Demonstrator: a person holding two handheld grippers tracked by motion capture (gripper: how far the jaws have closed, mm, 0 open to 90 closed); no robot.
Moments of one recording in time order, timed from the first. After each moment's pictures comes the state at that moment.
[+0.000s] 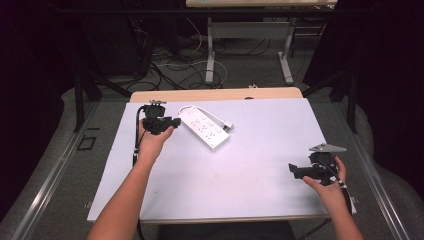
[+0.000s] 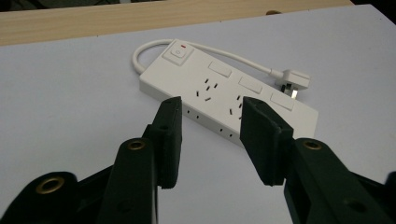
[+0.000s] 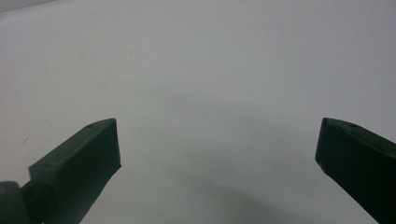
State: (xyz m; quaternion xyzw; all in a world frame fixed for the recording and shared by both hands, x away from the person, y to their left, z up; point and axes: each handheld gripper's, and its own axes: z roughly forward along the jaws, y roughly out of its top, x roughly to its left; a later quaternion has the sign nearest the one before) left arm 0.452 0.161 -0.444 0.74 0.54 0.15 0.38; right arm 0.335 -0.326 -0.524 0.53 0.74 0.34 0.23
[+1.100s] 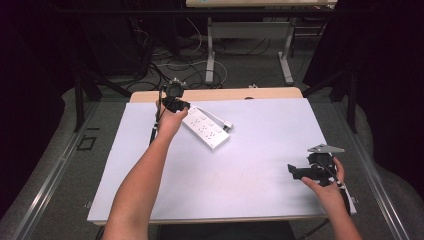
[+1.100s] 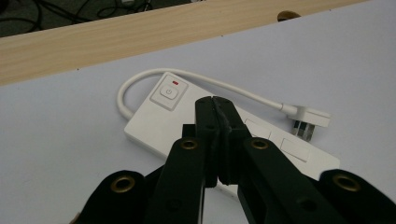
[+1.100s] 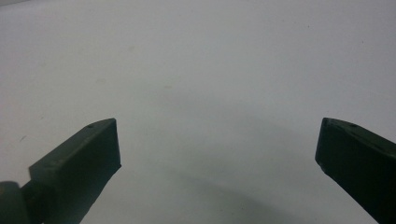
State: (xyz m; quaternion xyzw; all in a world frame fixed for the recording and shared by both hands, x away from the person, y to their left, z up) left arm 0.525 0.115 -0.439 0.76 0.54 0.15 0.32; right arm 0.334 -0.323 -0.527 0.53 0.74 0.34 0.23
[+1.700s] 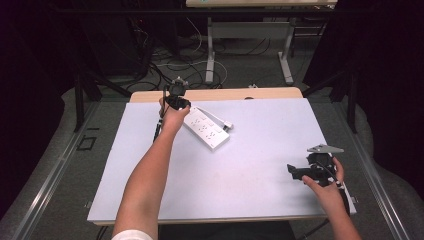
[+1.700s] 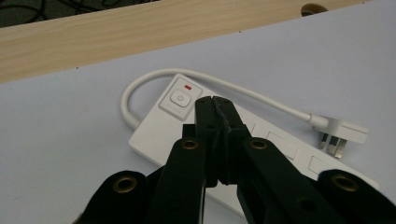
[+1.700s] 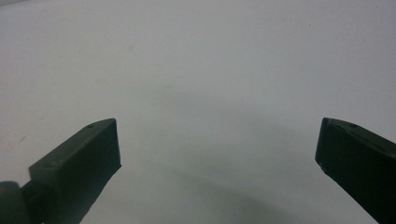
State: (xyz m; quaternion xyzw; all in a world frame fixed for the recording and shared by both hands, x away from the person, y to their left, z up) left arm 0.555 0.114 -0.459 0.76 0.56 0.15 0.30; right arm 0.334 -0.322 -0.528 0.53 0.74 0.34 0.23
